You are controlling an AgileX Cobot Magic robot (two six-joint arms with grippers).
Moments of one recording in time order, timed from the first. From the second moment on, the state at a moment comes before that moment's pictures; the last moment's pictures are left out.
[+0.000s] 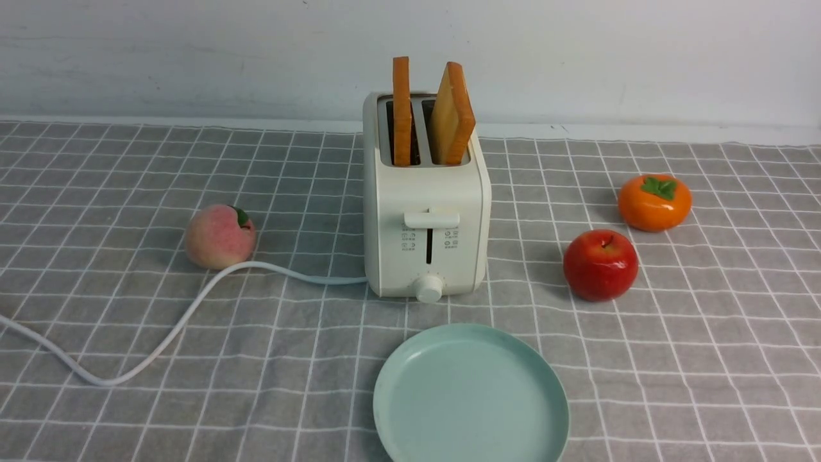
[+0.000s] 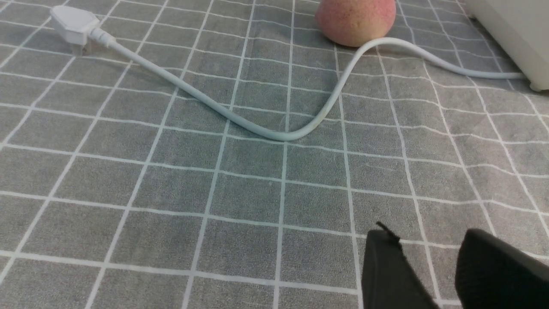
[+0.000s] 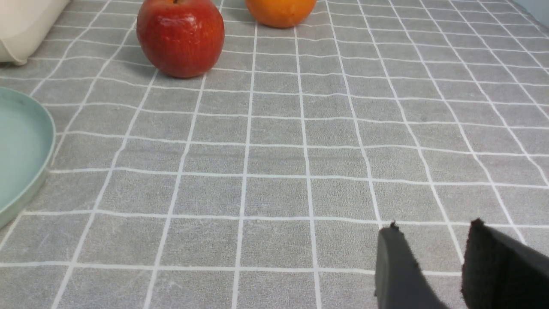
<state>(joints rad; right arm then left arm) -0.01 -0.01 0.01 -0.09 0.40 0.02 -0.01 -0.01 0.03 -0.06 0.39 -0.16</state>
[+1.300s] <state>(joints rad) -0.01 -0.01 0.02 -0.11 -0.35 0.23 -0.01 -0.01 0.03 -0.36 -0.15 -0.39</state>
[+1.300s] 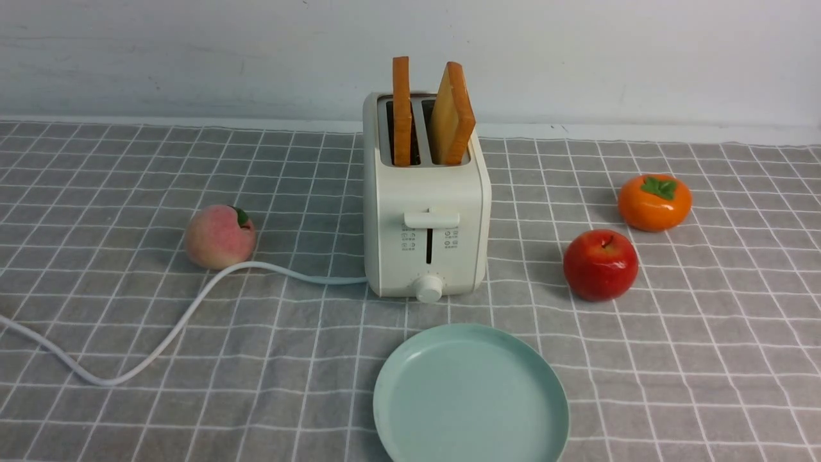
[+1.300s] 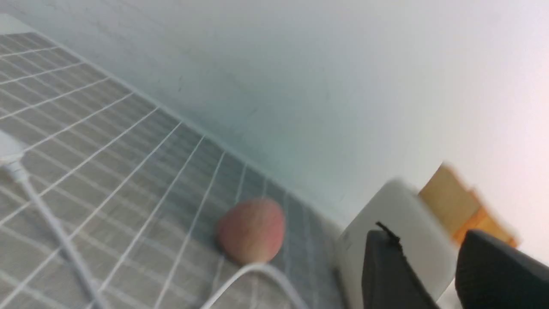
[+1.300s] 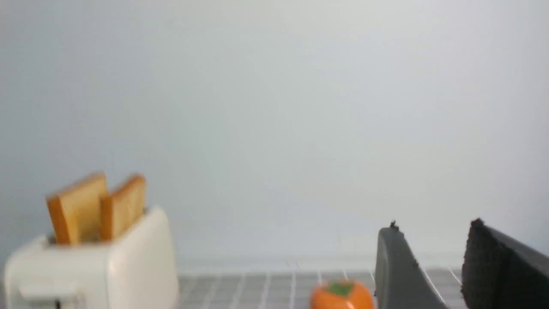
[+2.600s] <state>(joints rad) -0.01 0.63 -0.71 -0.13 0.42 0.47 -0.09 0.77 -0.74 -0.45 0.43 -0.19</state>
